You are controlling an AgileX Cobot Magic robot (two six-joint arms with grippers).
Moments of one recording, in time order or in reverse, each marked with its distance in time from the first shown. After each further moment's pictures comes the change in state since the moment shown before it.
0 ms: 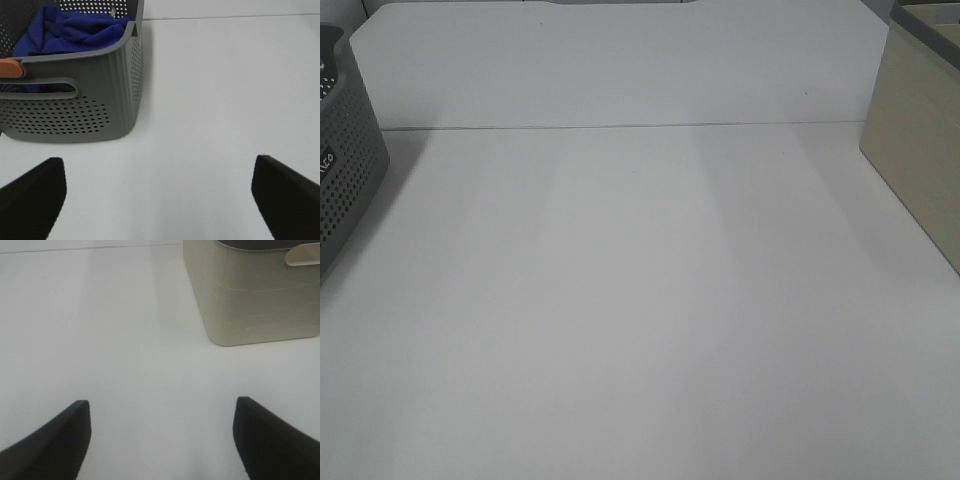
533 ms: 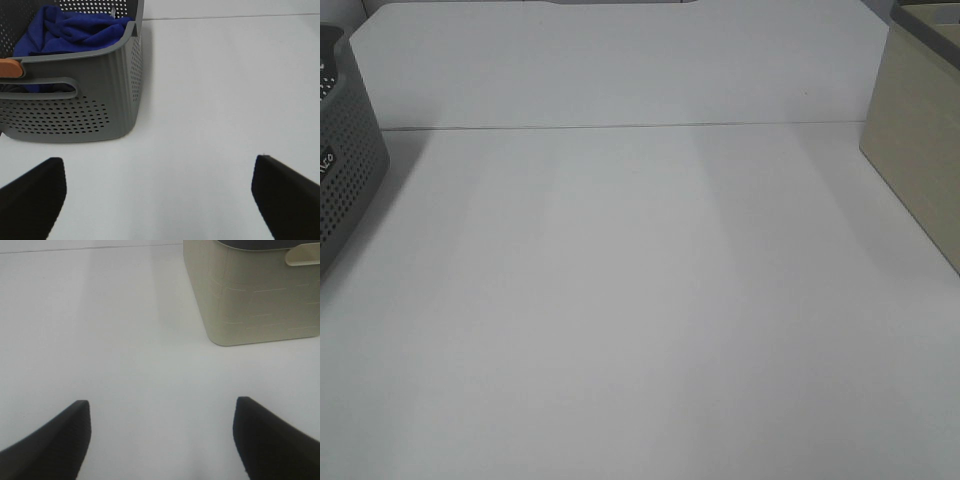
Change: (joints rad) left arm 0.000 0.000 0.000 0.000 0.000 0.000; right arm 0.000 0.000 0.000 0.000 0.000 0.000
